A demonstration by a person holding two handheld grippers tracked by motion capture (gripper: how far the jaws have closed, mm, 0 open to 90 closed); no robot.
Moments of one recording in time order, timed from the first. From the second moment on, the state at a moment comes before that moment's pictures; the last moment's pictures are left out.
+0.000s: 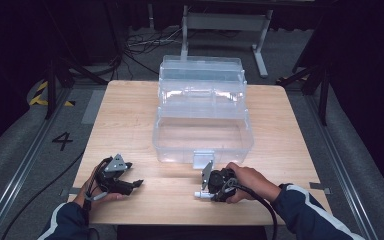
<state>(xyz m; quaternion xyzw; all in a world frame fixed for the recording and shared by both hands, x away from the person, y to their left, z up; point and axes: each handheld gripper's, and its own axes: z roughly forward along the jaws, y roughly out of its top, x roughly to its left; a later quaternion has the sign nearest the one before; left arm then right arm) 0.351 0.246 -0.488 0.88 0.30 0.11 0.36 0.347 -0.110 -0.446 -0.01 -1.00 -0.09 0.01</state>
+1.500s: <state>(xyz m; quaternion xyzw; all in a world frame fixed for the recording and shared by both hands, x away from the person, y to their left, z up) 0.355 0.246 -0.488 0.88 0.30 0.11 0.36 0.359 -0.167 -0.408 -0.05 -0.98 -0.18 -0.01</state>
